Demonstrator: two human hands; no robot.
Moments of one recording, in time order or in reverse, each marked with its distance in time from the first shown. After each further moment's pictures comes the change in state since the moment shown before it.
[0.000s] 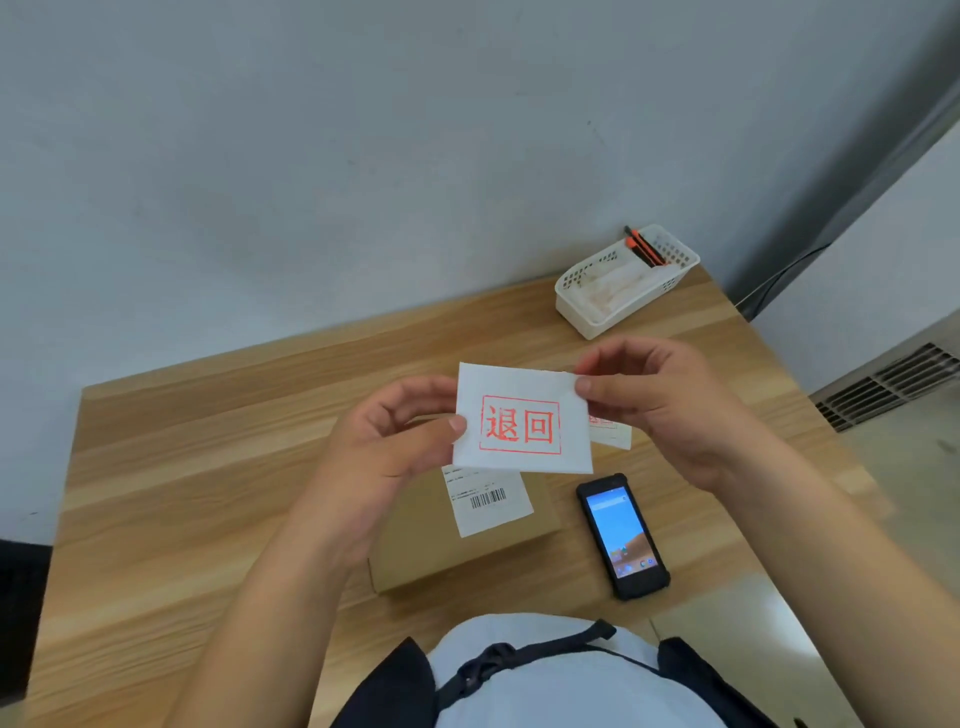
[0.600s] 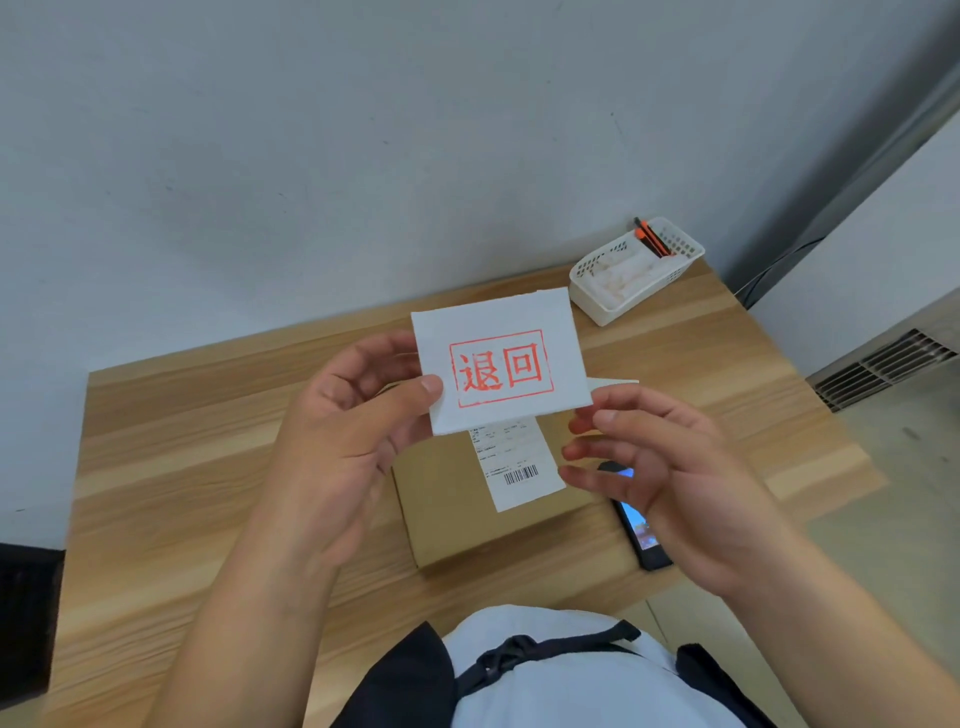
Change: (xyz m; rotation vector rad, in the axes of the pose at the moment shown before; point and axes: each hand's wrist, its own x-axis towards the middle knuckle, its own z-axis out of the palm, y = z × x) left_hand -0.039 0.032 -0.052 -0.264 0.023 0.142; right_hand -0.077 0.015 0.083 0.355 0.015 0.092
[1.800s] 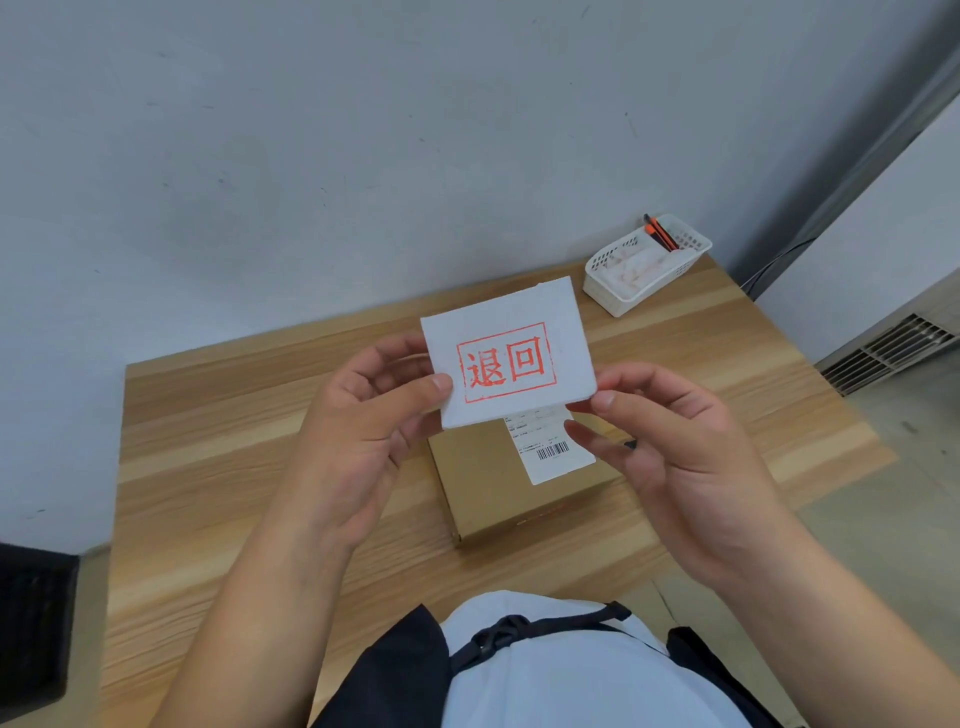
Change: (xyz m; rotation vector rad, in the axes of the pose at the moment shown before) left_hand -0.028 0.007 -0.051 -0.026 -0.045 -0.046; right_hand -0.036 0.034 0.059 -0.019 0.021 -0.239
